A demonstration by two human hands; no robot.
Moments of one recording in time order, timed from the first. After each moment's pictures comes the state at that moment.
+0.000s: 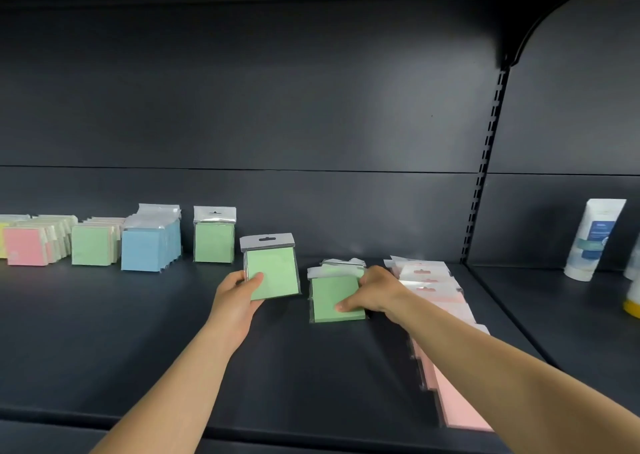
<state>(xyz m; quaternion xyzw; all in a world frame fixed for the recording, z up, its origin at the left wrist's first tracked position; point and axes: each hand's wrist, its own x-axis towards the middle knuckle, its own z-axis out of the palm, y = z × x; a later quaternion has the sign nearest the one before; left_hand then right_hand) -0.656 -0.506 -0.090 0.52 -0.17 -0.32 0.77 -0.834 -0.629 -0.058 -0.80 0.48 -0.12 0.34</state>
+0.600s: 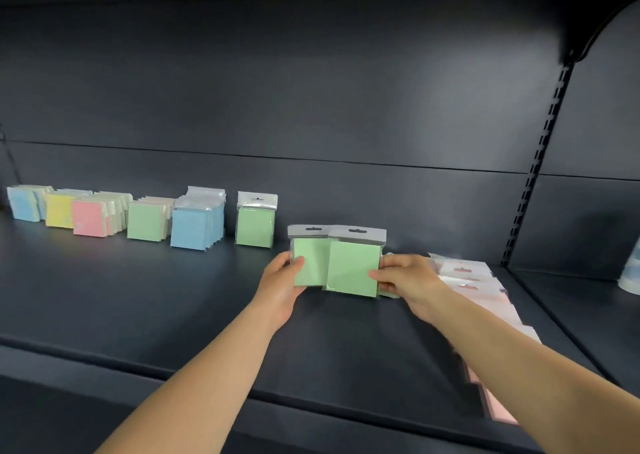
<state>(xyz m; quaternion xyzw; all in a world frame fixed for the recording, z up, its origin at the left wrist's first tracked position) -0.664 -0.493 -0.082 0.51 -0.22 -0.34 0.75 -0.823 -0.609 -0.059 -0.67 0.35 -0.29 0.59</state>
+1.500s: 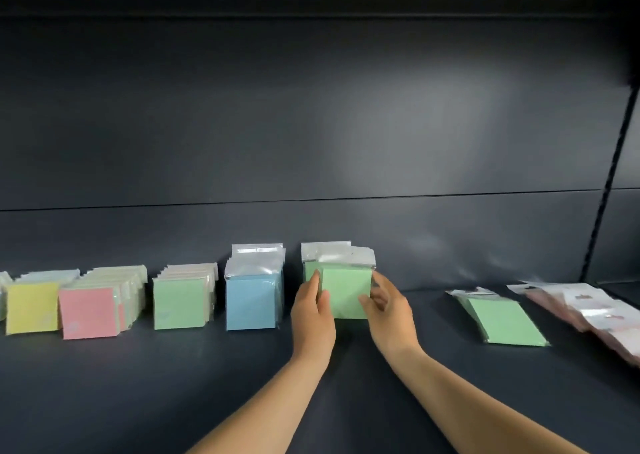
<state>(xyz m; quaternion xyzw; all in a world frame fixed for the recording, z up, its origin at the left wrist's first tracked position) -0.483 -0.488 -0.090 0.66 -0.42 -0.12 0.61 -0.589 -0.535 -0.090 -0.67 0.40 -0.47 0.41</state>
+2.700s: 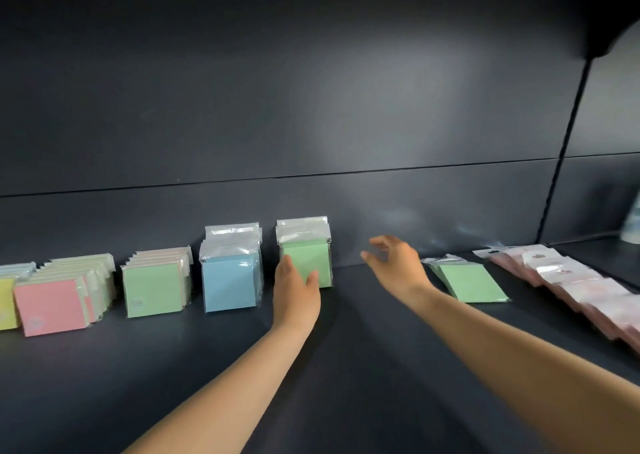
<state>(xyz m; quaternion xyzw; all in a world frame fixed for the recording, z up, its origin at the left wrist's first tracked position) -0.481 -0.484 -0.077 0.74 -0.46 -0.13 0.47 -0.625 -0.561 -0.053 -0.74 0.50 -0.38 0.23</state>
